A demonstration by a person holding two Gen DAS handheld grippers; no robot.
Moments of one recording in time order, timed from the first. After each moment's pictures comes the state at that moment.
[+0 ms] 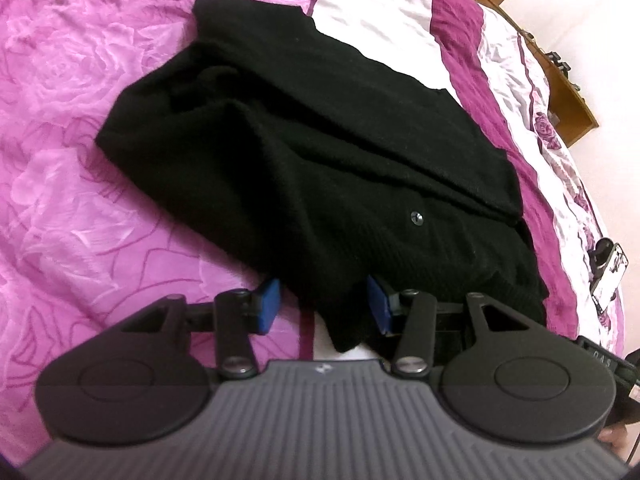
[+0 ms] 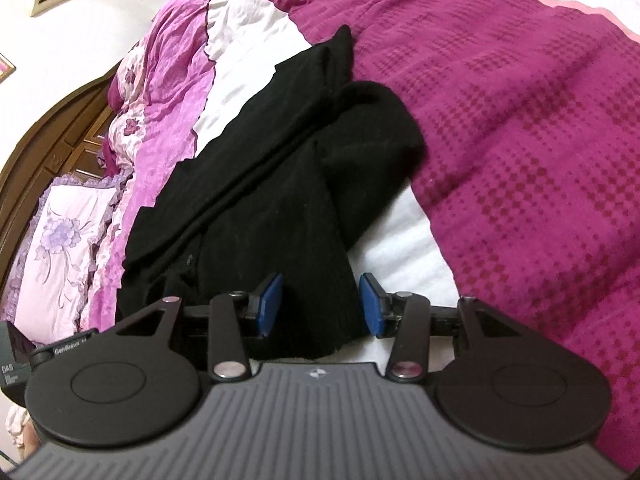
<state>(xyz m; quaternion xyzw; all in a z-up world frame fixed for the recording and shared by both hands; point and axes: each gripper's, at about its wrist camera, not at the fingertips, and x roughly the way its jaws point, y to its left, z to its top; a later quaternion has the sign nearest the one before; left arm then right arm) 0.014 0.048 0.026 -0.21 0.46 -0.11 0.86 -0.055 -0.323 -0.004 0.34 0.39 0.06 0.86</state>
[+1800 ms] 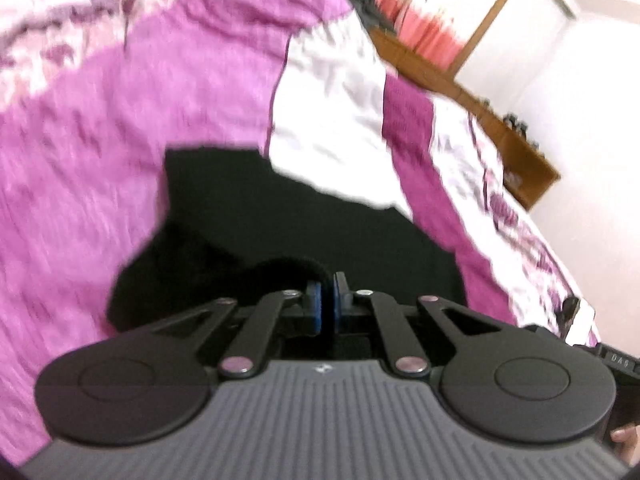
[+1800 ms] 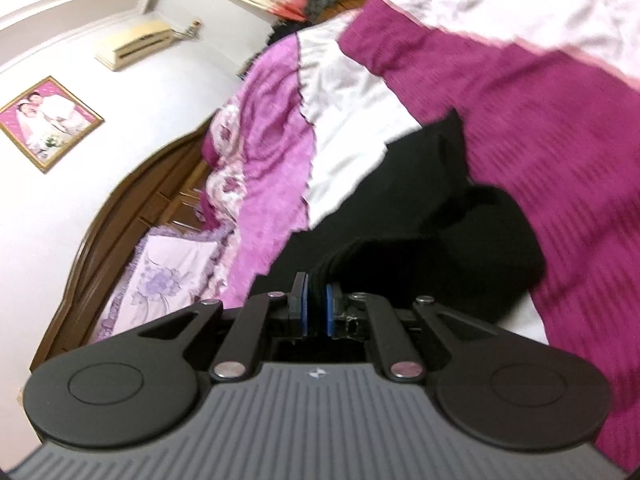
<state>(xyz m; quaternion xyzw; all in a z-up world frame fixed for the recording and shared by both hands) 0.019 0.072 0.116 -0.21 0.31 -0.13 0.92 -0.042 -0.338 0.066 0.40 0.26 0.17 0.86</state>
